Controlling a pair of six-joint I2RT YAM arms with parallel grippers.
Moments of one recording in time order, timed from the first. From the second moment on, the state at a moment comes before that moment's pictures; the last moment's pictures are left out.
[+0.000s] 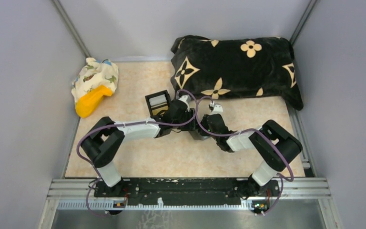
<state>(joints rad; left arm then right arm) -0.85 1.74 0.97 0.12 0.04 -0.75 0.69 1.60 0.48 0.58 0.16 0.67</state>
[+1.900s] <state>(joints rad) -0.70 1.89 0.93 0.37 0.36 -0.93 0.58 1.53 0.44 0.53 0.10 0.63</state>
